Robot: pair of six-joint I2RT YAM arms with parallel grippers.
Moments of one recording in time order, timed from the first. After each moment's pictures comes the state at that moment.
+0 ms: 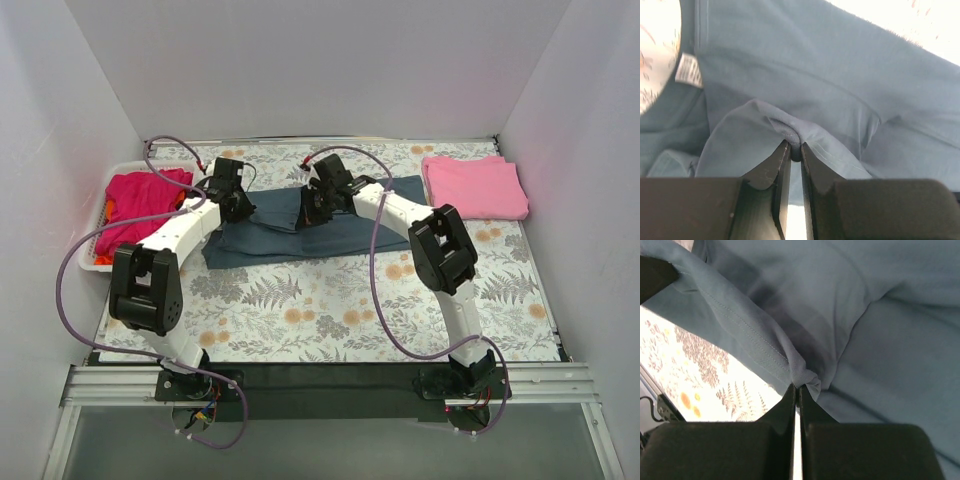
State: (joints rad) left arm -0.24 1.67 1.22 -0.45 -0.19 -0.68; right arm 0.67 2.17 1.73 -0.40 -0.40 0.45
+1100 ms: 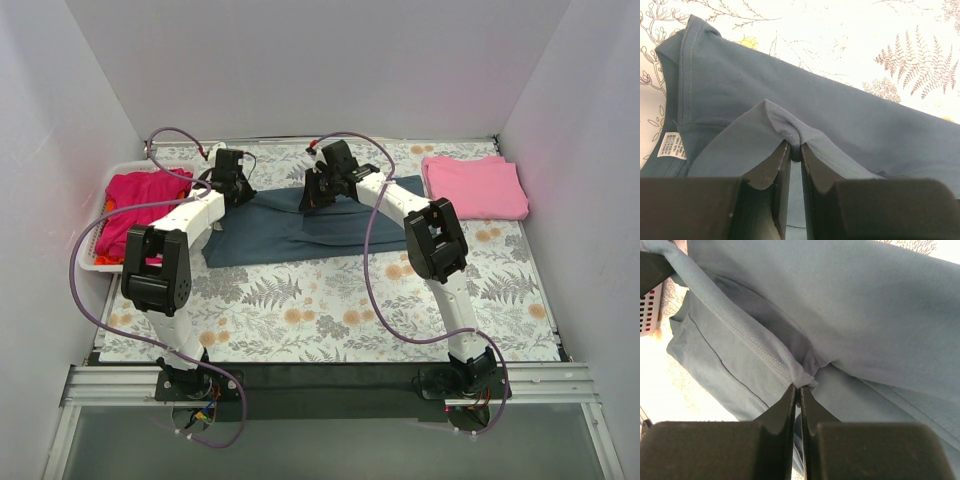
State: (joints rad) left arm -0.21 1.83 1.31 -0.24 -0.23 -0.62; right arm 0.59 2.33 1.94 -0.39 -0.43 0.38
